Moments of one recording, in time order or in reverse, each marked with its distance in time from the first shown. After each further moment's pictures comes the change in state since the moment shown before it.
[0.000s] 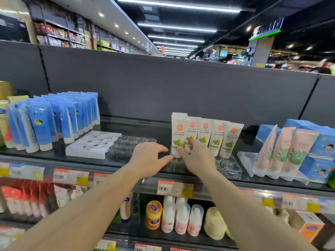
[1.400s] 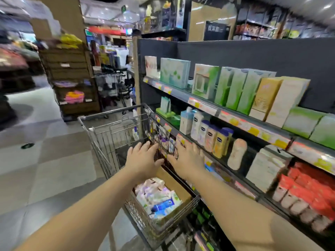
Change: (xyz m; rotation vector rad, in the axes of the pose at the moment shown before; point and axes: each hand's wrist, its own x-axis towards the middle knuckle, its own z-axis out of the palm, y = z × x) left_hand -0.575 -0.493 -0.292 0.470 0.075 -1.150; right_hand -0.361 -0.626 0.408 -0.088 -0.636 -0.895
